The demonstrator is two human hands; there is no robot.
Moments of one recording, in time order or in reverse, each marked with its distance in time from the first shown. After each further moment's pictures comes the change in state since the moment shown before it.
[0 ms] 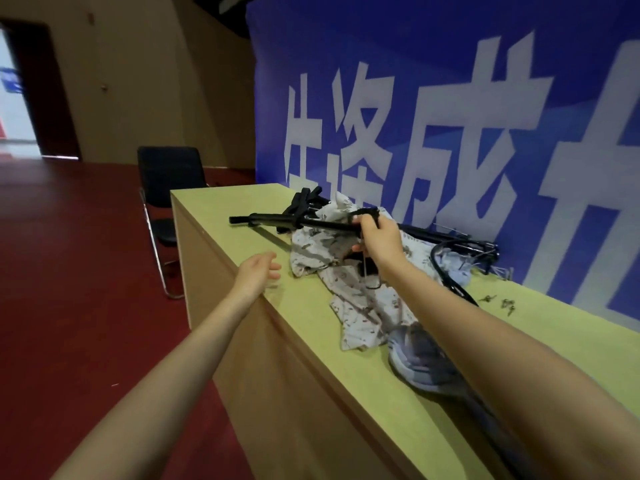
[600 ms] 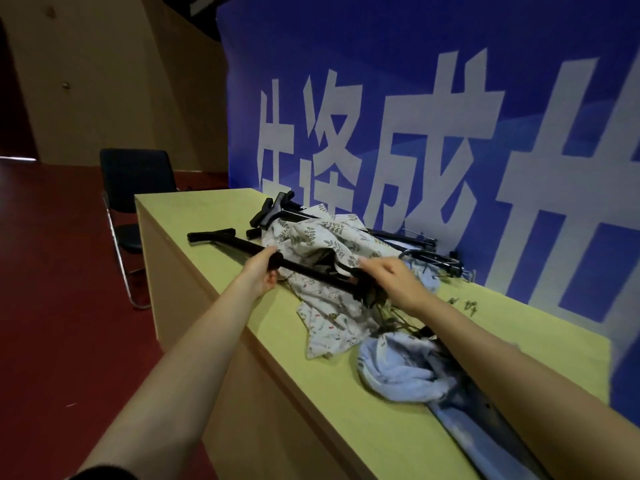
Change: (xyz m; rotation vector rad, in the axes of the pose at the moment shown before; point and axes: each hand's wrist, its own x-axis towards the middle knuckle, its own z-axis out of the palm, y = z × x) left_hand 0.043 0.016 0.068 -0.505 -0.123 -0.395; right_hand -0.028 0.039 -0.095 -0.325 -0.329 -0.280
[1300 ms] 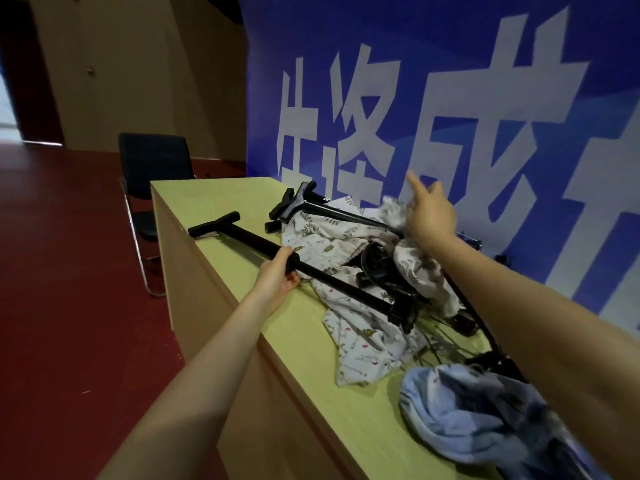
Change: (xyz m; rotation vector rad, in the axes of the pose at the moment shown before) left_hand 0.032 -0.018 -0.015 -0.151 -0.052 0.169; right_hand 0.152 0.031 -0.014 -0.721 0.450 0.099
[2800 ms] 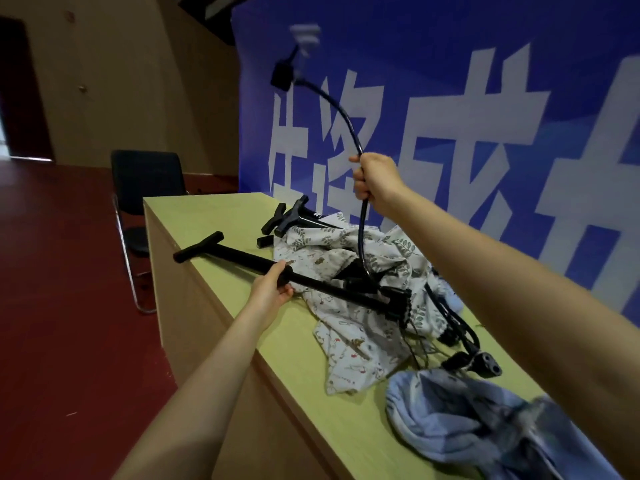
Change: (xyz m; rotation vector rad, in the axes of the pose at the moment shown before) left_hand -0.007 -0.001 0.002 -0.051 0.000 0.007; right_hand 0.023 -0.105 -0.064 1.178 -0.315 0.277
